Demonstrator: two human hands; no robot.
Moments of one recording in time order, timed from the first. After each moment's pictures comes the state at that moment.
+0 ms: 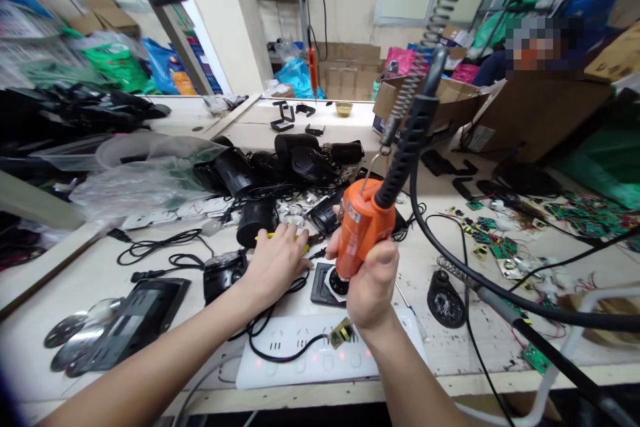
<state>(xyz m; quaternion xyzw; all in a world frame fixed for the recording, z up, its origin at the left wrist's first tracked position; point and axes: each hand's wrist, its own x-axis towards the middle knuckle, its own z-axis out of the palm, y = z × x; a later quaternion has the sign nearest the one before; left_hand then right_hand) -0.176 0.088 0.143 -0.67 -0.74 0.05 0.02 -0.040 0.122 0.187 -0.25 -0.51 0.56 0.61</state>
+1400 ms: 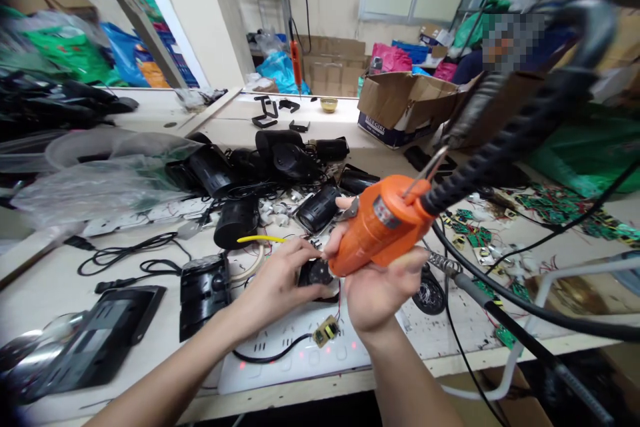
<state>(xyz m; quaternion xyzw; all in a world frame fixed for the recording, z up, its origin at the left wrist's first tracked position) -0.157 0.076 0.140 -0.68 -0.63 -0.30 -0.23 -0.025 0.121 0.209 -0.24 -0.48 0.53 0.66</state>
